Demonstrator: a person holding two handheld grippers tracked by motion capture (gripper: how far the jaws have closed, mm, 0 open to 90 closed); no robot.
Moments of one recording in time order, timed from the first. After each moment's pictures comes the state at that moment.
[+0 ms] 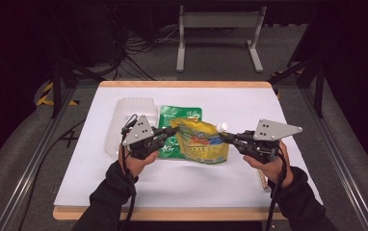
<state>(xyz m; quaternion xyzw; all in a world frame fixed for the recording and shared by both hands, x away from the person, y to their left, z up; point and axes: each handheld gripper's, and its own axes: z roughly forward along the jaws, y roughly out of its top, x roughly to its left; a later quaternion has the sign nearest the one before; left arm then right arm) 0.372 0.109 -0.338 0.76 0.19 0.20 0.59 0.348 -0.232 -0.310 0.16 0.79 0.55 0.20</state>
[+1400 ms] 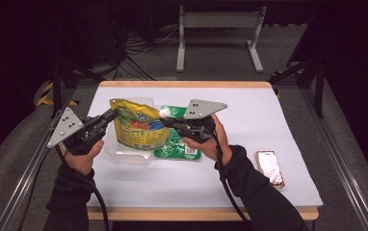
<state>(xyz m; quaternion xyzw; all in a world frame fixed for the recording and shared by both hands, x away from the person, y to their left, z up) 0.354 0.231 -0.308 0.68 0.27 0.31 0.61 0.397 -0.092 -0.298 0.12 0.80 0.56 0.17</state>
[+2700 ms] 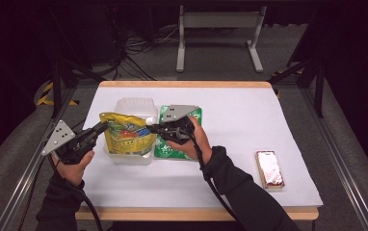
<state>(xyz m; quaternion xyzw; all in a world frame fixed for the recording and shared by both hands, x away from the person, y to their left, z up) 0.355 0.265 -0.355 0.69 0.32 0.29 0.58 0.422 -0.047 -0.340 0.14 0.83 0.52 0.14</state>
